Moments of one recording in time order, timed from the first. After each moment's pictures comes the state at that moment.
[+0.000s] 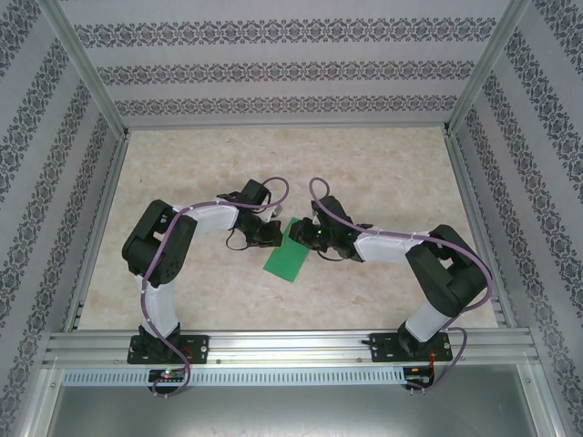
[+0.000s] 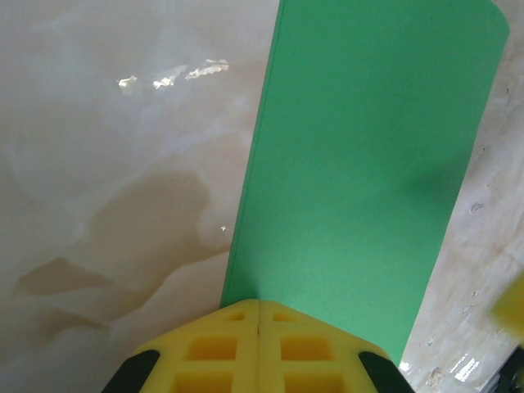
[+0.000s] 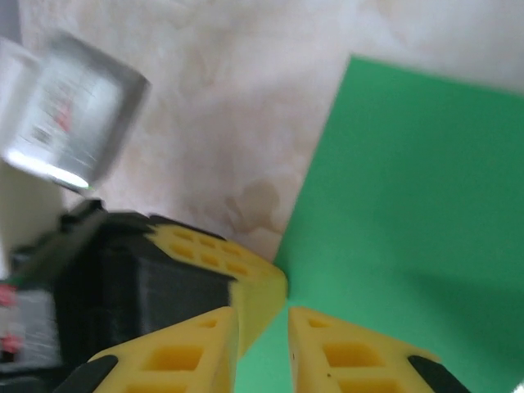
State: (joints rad) left arm -0.53 1.92 1.13 -0.44 0.54 -0.45; right arm 0.66 1.64 0.73 0.14 -0.26 0.95
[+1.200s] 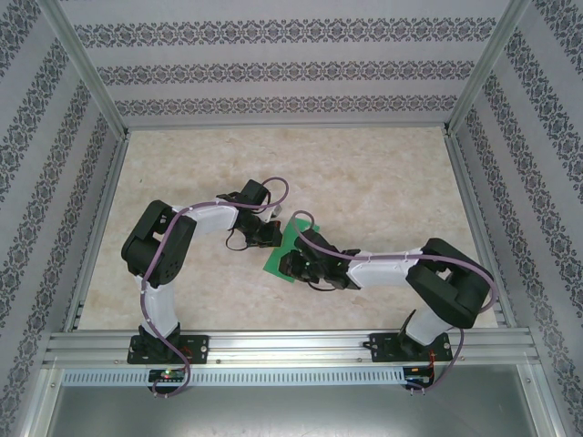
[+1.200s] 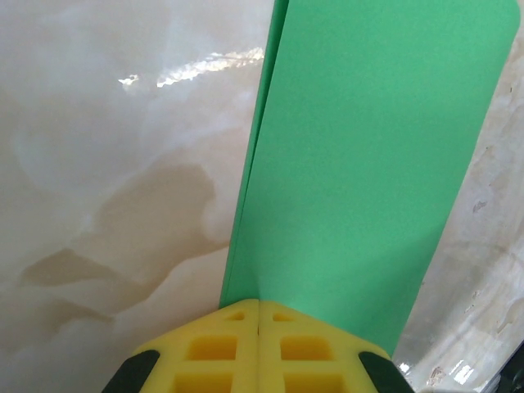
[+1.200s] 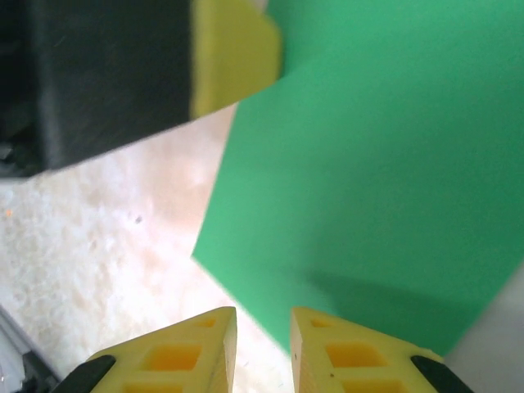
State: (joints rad) left arm -0.53 1.92 1.13 -0.44 0.53 -0.45; right arm 0.94 1.58 0.64 0.12 -0.13 1.08
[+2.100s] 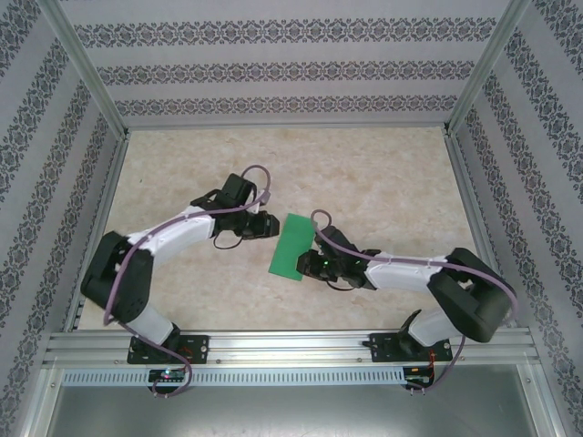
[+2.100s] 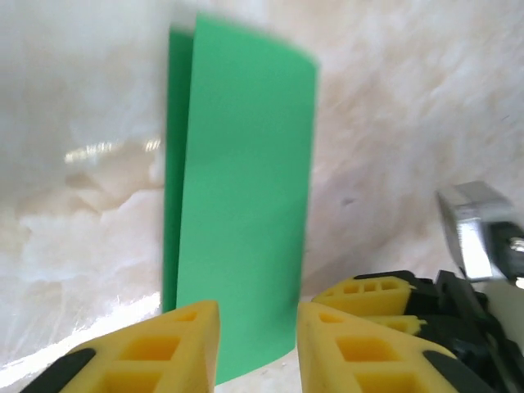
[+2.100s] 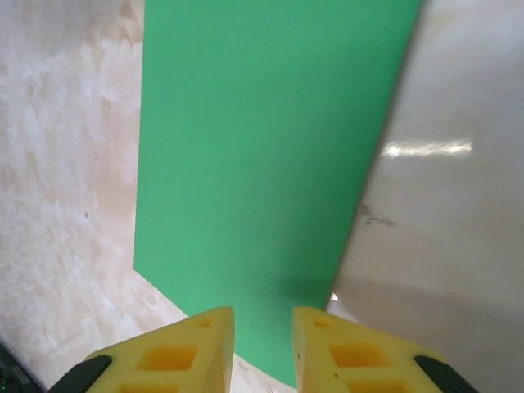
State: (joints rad) left arm -0.53 1.56 1.02 -0.42 0.45 -0.57; right arm 0.79 1.42 0.54 0.01 -0.20 0.94
